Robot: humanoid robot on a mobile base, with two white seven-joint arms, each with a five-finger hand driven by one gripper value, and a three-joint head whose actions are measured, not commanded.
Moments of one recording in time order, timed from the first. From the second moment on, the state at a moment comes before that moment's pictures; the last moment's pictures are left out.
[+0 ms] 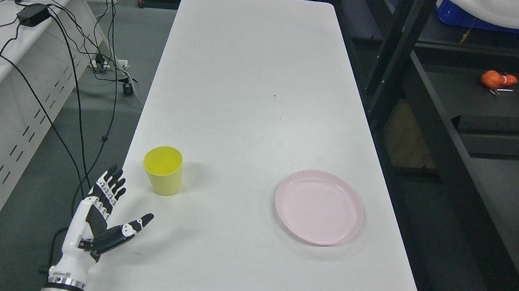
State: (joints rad) left arm 0.08 0.00 0.10 -1.67 0.17 -0.16 -0.07; right arm 0.00 0.00 0.00 -0.24 0.00 0.09 -0.12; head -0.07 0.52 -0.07
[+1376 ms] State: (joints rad) left arm -0.05 0.00 0.09 -1.59 0.26 -0.07 -0.08; right arm 0.00 0.00 0.00 -0.24 0.00 0.09 -0.12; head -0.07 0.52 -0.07
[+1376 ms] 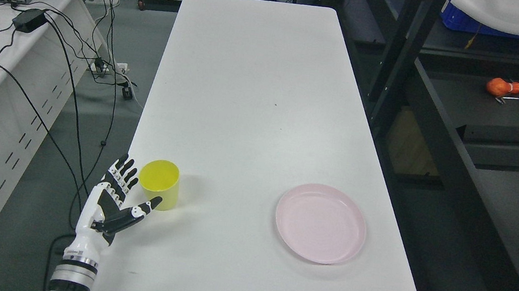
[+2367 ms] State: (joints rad) left arm -0.16 0.00 0.03 -1.48 0.16 0.04 -0.13; right arm 0.00 0.00 0.00 -0.24 0.00 0.09 -0.12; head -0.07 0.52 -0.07
